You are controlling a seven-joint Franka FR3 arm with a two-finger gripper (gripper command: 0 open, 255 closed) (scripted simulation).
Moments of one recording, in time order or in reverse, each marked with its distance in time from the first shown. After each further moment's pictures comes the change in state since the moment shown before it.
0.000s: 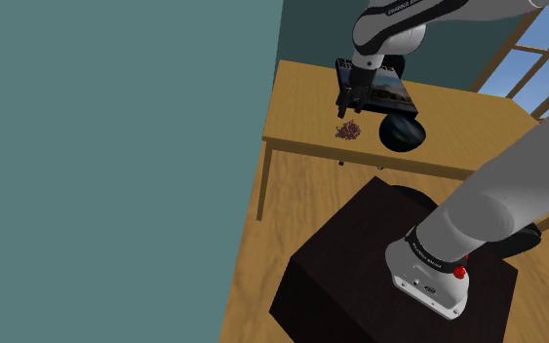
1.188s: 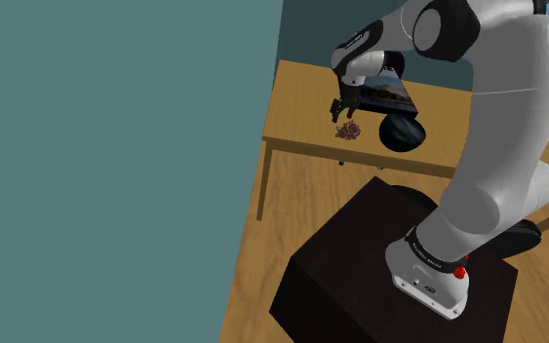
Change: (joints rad) arm -0.174 0.685 -0.033 0.550 0.174 0.086 -0.229
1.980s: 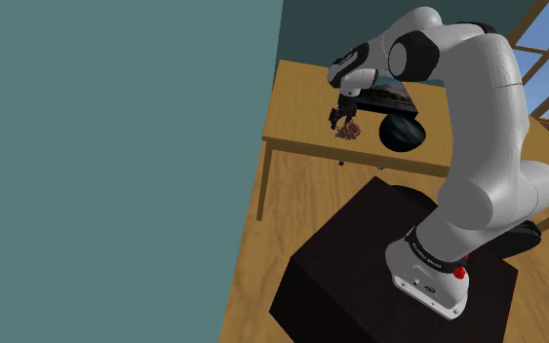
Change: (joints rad) arm -0.089 0.263 0.024 0.254 0.040 0.002 -0.036
